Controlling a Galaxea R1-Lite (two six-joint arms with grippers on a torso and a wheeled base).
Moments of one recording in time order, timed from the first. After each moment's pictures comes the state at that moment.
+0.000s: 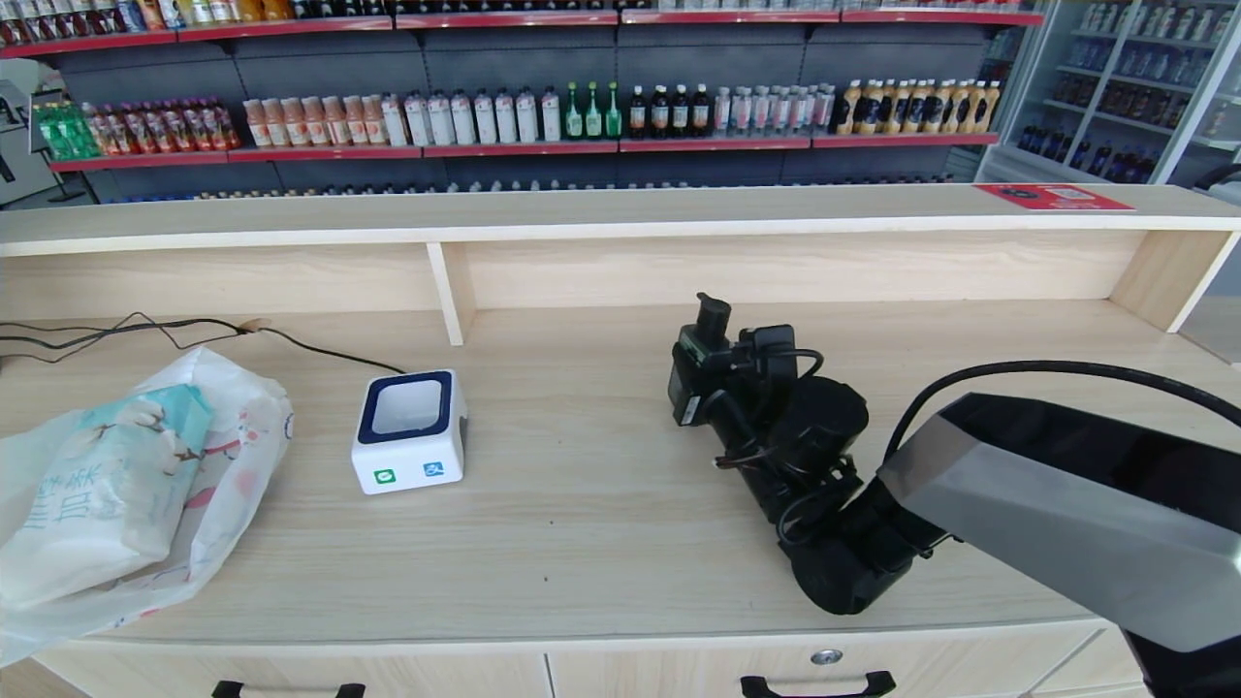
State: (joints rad) left arm 0.00 0.00 0.00 0.00 0.01 -0.04; right arm 0.57 2.38 -1.10 -1.57 -0.21 -0.02
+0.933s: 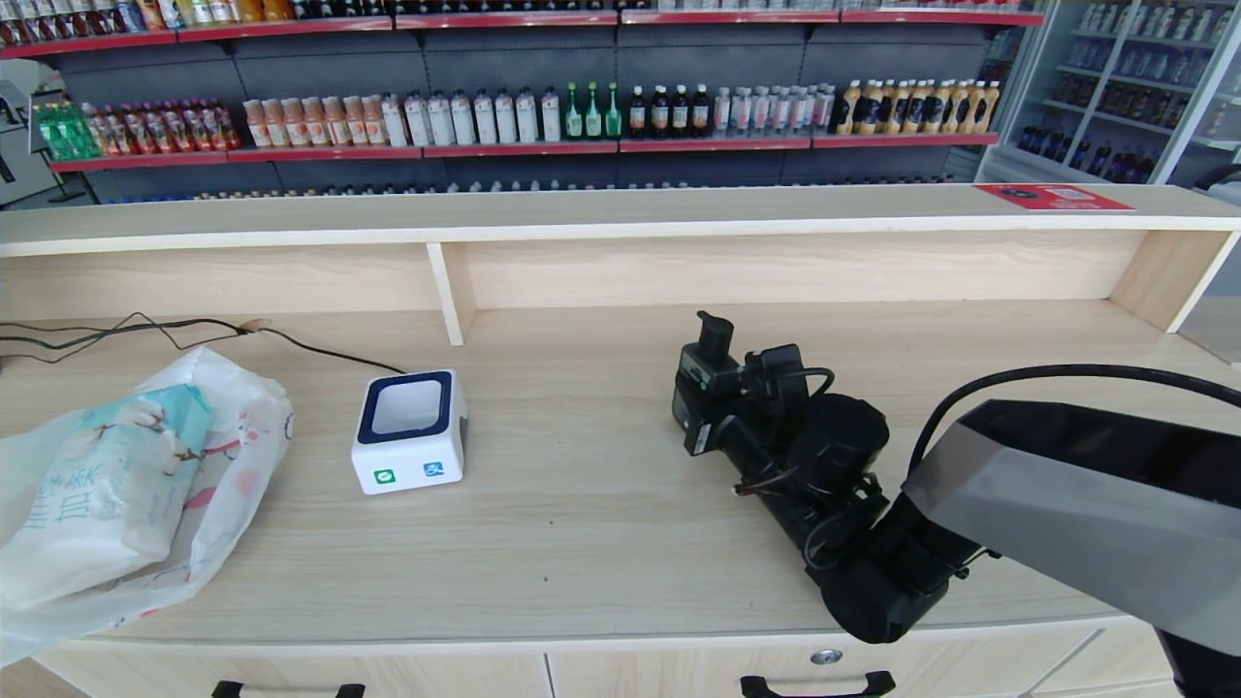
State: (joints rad) left arm 0.00 0.00 0.00 0.00 0.01 -0.04; right arm 0.56 2.33 -0.95 -1.57 -0.15 -0.01
